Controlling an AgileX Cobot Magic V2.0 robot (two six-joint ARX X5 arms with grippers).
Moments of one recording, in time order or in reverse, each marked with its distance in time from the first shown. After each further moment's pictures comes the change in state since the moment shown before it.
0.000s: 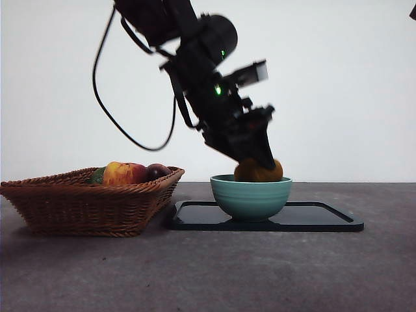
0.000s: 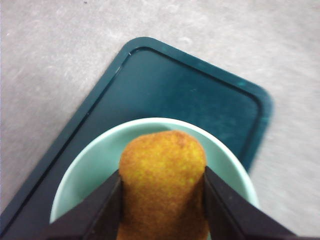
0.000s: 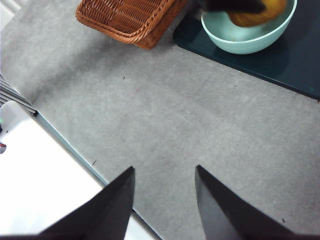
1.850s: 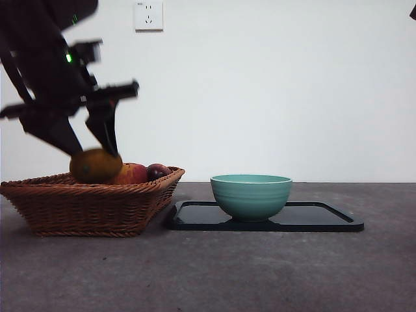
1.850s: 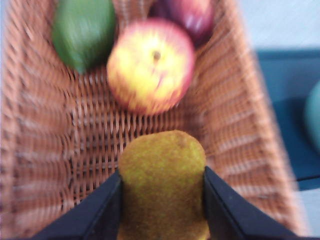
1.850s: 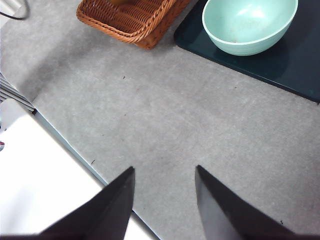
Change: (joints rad) left arm 0.248 -0.547 -0.667 0.093 -0.347 -0.611; right arm 0.000 0.000 0.000 0.000 0.000 -0.016
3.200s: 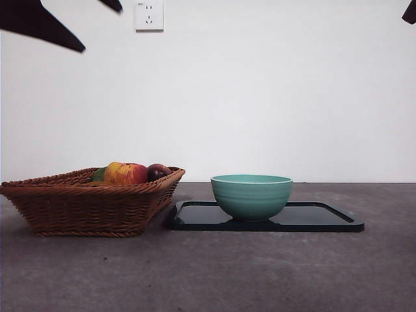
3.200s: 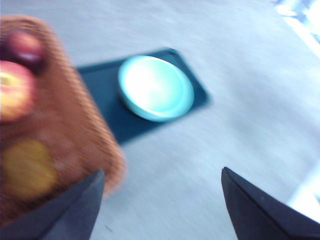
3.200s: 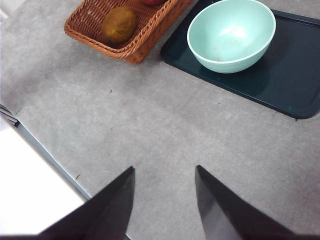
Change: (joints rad) left arm -0.003 -0.521 0.001 -0.294 0.506 0.140; right arm 0.000 0.000 0.000 0.053 0.052 0.000
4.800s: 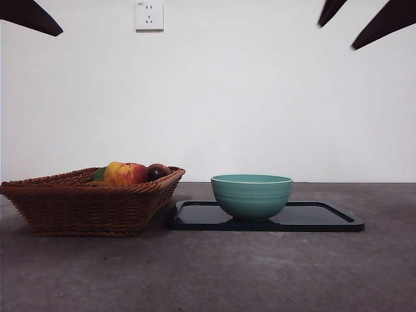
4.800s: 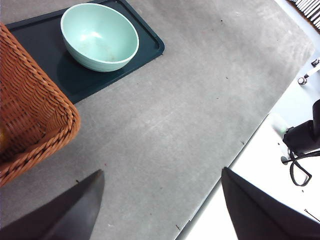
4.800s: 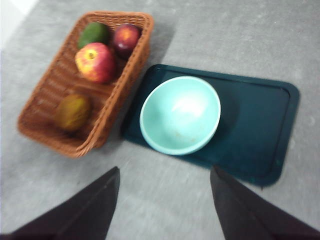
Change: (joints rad) left arm -0.001 -0.075 0.000 -0.212 0.142 0.153; right arm -0.001 0.469 0.329 0.173 0.161 0.207
